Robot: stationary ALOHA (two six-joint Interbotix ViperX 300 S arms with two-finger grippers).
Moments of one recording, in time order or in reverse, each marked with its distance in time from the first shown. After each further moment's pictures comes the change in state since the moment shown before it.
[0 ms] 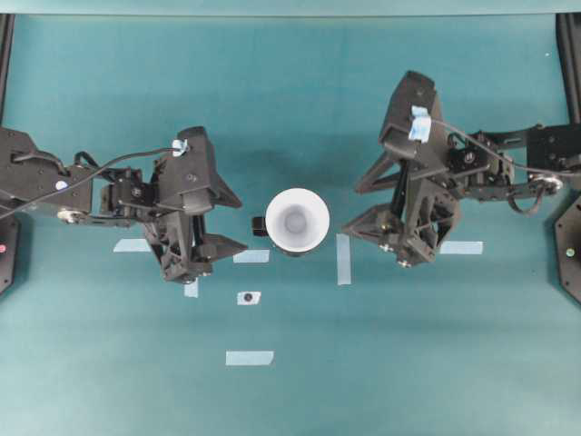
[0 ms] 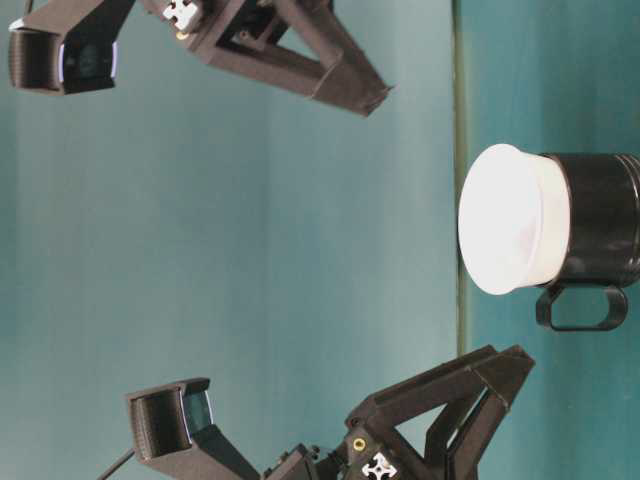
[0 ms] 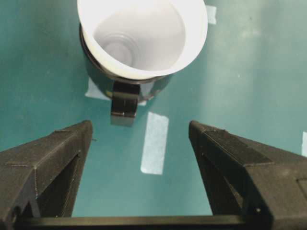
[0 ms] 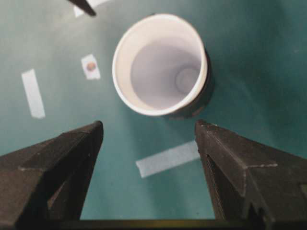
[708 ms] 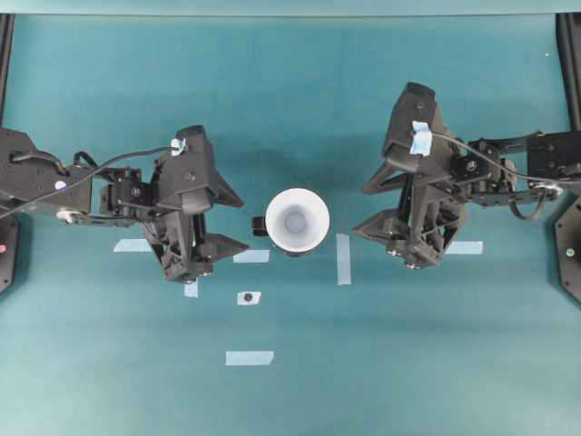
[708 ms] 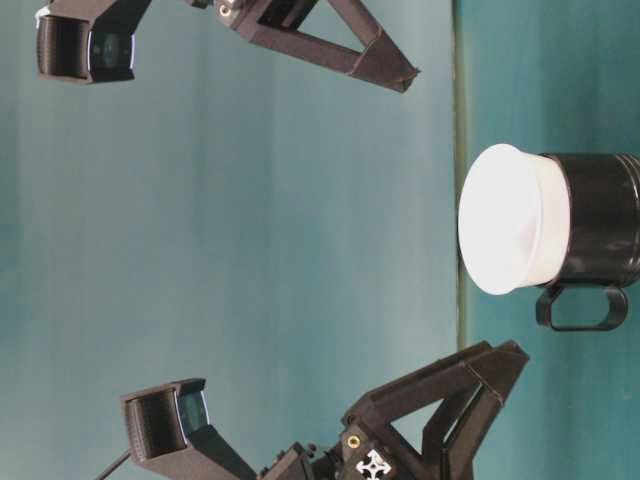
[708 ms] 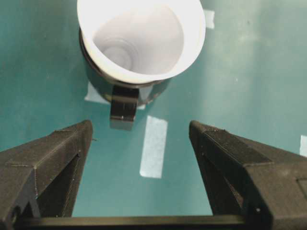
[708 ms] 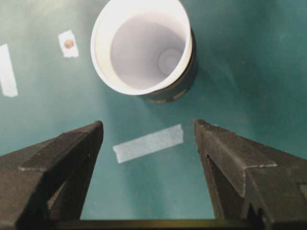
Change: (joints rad) left arm -0.002 0.000 0.002 0.000 -0.021 0.000; right arm 0.000 0.000 0.031 -0.074 -0.006 -0.005
